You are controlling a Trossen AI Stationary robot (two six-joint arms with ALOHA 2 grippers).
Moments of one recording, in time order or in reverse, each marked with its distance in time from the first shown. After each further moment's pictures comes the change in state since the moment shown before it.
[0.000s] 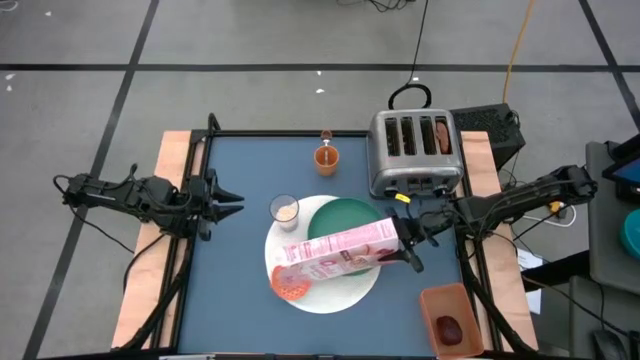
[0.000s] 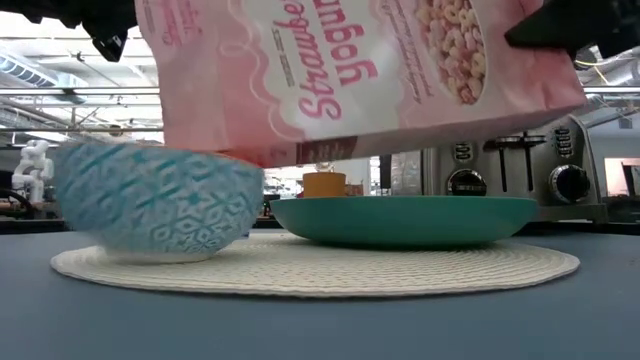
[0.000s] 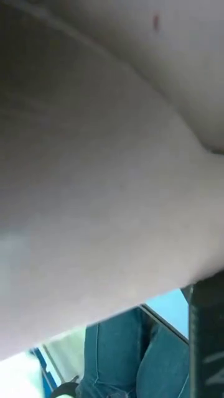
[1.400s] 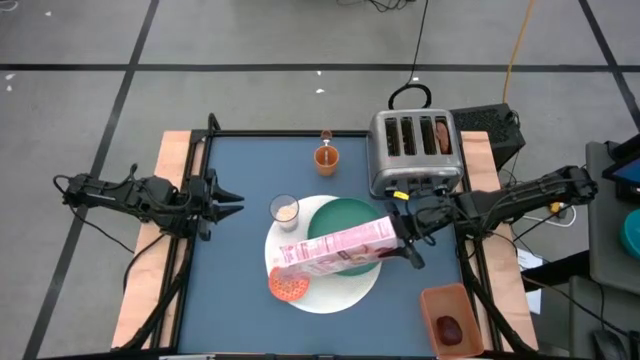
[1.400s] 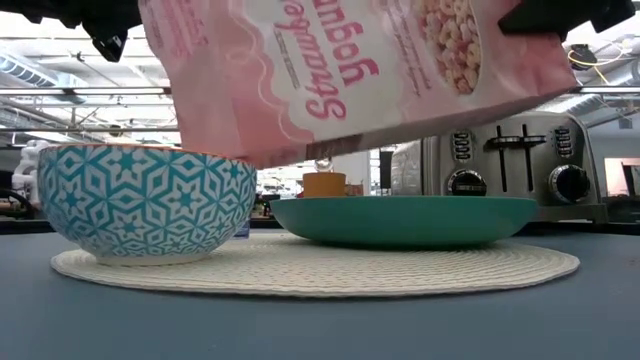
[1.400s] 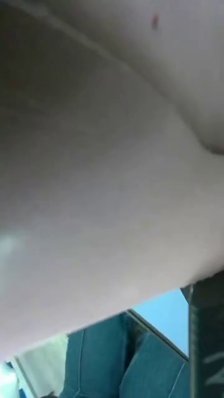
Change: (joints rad) left arm 0.000 0.000 0.000 -0.001 0.000 -0.001; right arm -0.021 0.002 0.137 -0.218 0.002 -0.073
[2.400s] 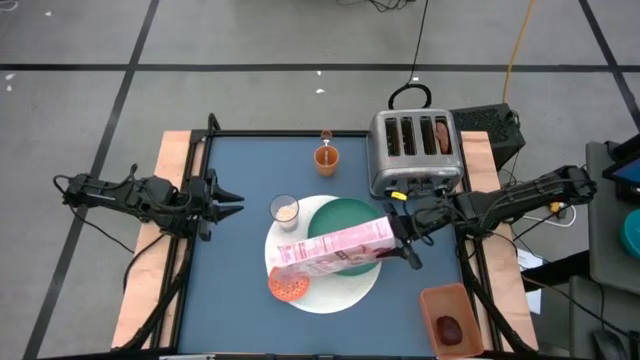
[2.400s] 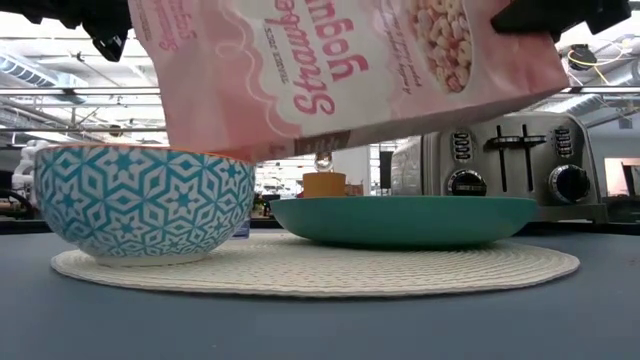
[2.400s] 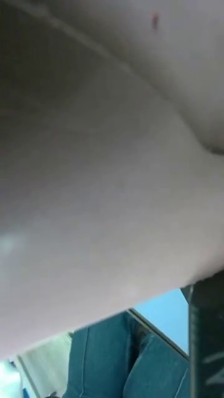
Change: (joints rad) left arm 0.000 0.000 0.000 -0.004 0.000 0.017; right arm 0.000 0.025 -0.001 0.031 -0.001 0.001
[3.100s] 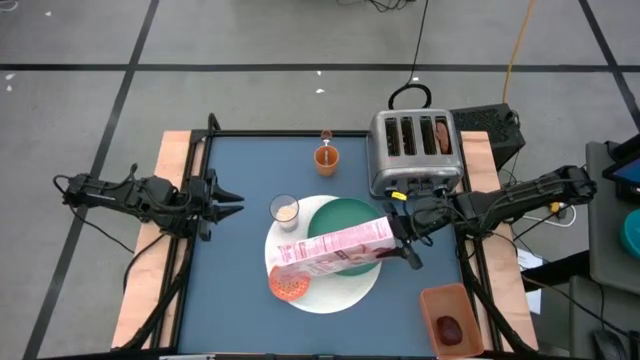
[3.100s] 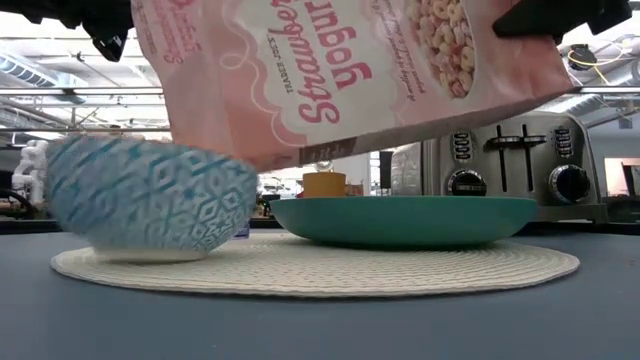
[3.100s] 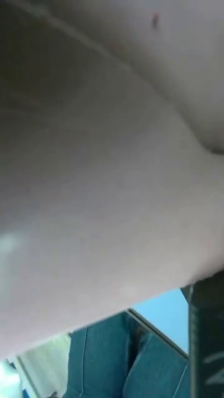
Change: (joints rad) left arm 0.000 0.000 0.000 0.000 0.000 0.002; right arm 0.000 0.000 0.000 -0.013 0.000 0.013
